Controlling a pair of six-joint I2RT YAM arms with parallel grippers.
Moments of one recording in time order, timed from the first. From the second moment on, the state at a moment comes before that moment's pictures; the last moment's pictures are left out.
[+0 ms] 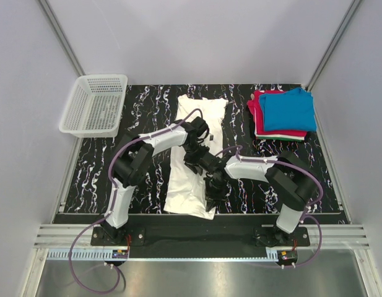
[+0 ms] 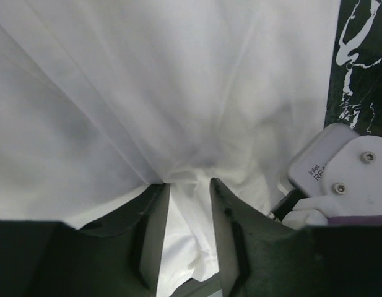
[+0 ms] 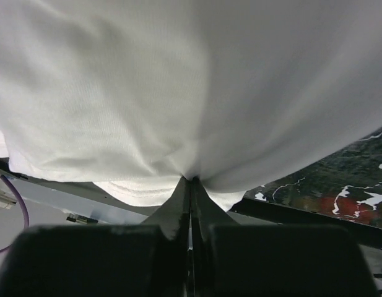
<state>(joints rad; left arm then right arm) -0.69 2.11 1.56 -0.85 0.36 -0.29 0.87 1.76 0.95 -0.65 -0.36 0.92</state>
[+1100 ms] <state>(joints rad) -0.67 2.12 1.64 -0.96 0.34 -0.27 0.89 1.72 0.96 -0.79 -0.27 0.95</state>
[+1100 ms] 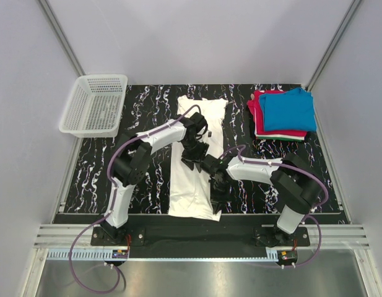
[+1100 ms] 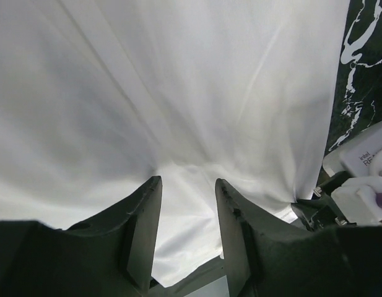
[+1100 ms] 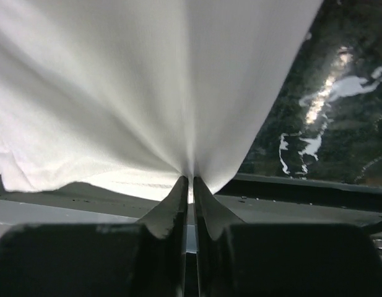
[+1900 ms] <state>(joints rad) -0.63 1.58 1.12 -0.95 0.42 -0.31 0.66 2.10 1.61 -0.93 -0.07 0.61</state>
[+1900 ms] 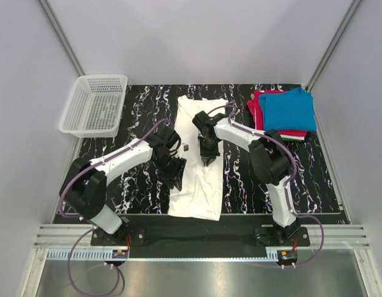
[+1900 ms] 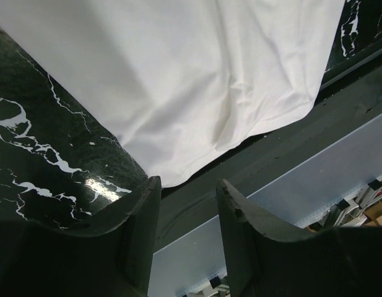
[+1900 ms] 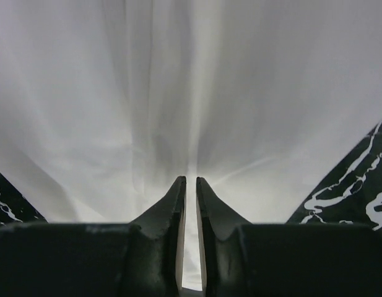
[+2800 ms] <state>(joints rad) -0.68 1.60 0.90 -0.76 0.47 -0.35 0.62 2.21 1.71 -0.93 -0.07 0.59</state>
